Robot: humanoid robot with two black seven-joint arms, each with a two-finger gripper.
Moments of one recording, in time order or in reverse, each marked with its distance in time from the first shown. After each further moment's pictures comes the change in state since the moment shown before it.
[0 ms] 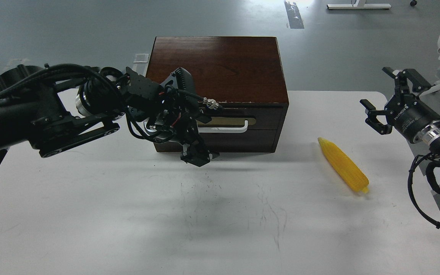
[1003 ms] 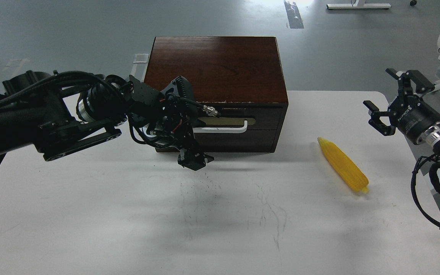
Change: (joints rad) left arm 0.006 -0.018 0.046 0.019 -0.010 0.000 0.000; right arm -0.008 -0.018 0.002 0.001 0.001 0.000 0.000
